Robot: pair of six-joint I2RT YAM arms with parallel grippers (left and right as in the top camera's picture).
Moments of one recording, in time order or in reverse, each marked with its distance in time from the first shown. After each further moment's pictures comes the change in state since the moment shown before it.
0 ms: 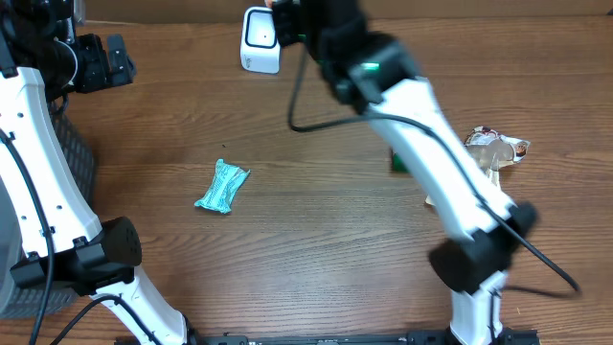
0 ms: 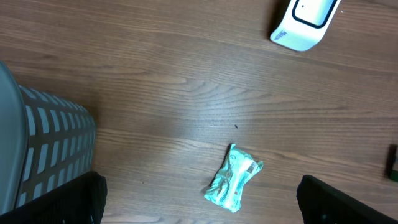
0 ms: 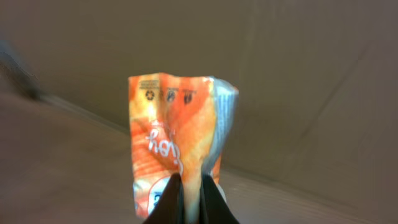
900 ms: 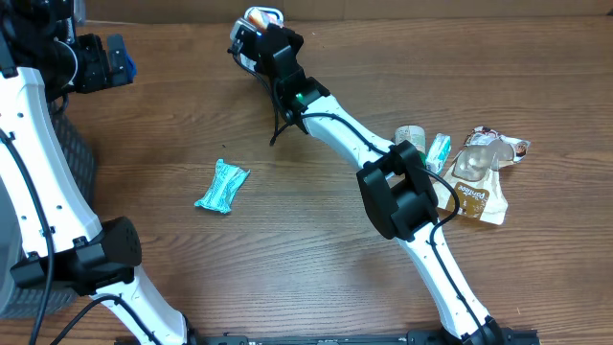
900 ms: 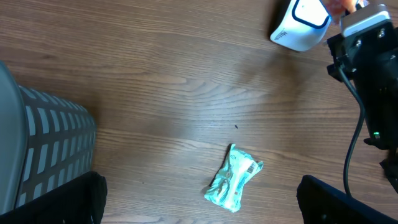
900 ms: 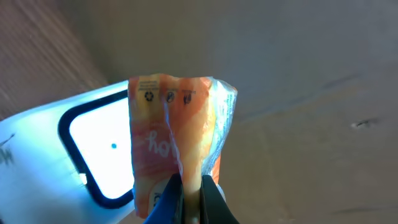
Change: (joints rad) left arm 0.000 0.000 0.000 0.000 0.000 0.000; right arm -0.006 0.526 -0.019 0.602 0.116 -0.885
